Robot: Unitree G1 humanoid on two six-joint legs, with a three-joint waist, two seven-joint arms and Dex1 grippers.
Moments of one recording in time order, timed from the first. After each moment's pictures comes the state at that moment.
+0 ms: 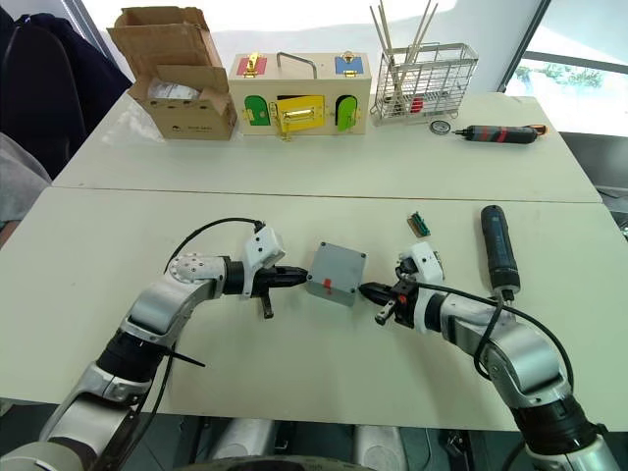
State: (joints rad) left arm -0.42 0.39 -0.29 -0.07 -0.19 0.57 -0.95; right arm -0.13 -0.67 0.08 -0.35 0.54 0.74 0.57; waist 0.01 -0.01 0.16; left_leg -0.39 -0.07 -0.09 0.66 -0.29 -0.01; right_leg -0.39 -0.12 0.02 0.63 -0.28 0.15
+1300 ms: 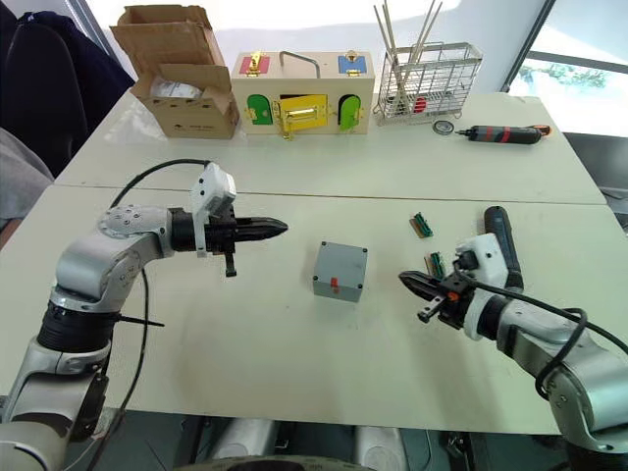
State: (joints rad) left arm -0.58 0.57 -0.13 -0.26 -0.49 0.73 -1.10; right arm 0.10 -0.71 -0.36 -0.60 0.65 0.90 0.58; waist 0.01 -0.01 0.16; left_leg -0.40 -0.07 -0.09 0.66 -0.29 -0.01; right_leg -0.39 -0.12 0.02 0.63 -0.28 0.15
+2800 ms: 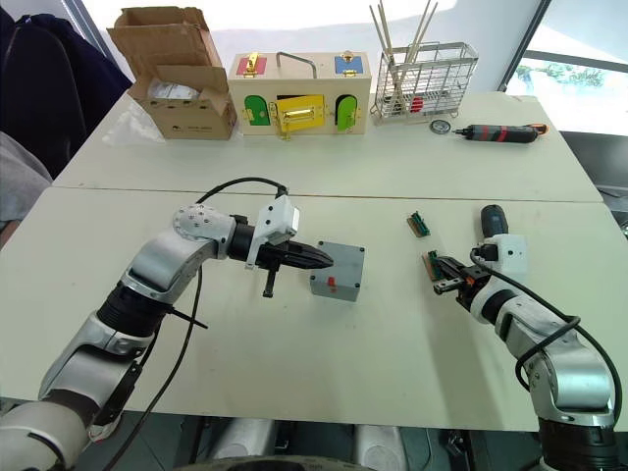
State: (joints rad) left arm -0.70 0.45 -0.36 0.00 -0.29 0.45 -1.20; right arm 0.00 -0.60 -0.28 -0.33 0.45 0.71 0.44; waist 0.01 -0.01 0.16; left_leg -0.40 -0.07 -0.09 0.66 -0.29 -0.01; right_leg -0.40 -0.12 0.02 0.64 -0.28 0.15
